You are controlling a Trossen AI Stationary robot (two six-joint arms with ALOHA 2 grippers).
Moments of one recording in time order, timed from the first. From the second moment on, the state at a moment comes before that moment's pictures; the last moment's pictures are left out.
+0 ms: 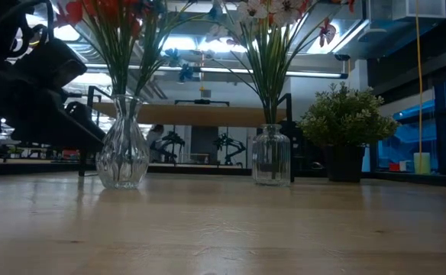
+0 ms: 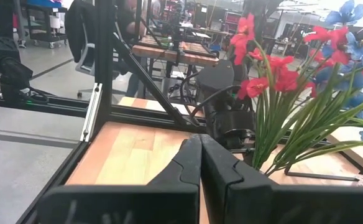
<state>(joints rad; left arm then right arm) -0.51 1.39 0.15 0.69 -0.63 -0.33 0.59 1.69 0.92 0.72 0.62 -0.11</state>
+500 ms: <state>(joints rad) -0.51 1.39 0.15 0.69 -0.63 -0.28 0.59 1.69 0.92 0.72 0.62 -0.11</state>
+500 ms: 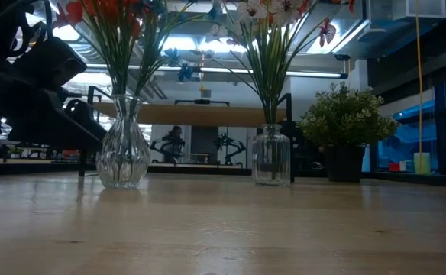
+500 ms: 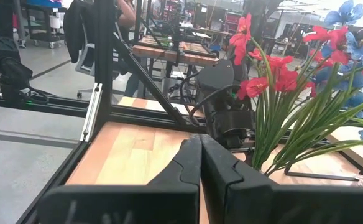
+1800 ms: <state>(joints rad) -0.44 1.41 0.17 0.77 -0.55 -0.27 0.59 1.69 0.92 0.71 0.62 -0.11</state>
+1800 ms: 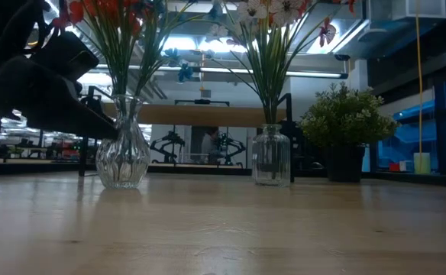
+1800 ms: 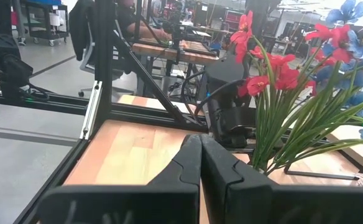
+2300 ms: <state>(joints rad) -0.39 1.41 0.17 0.78 -0.52 -0.27 0.59 1.69 0.92 0.71 0.62 -0.11</state>
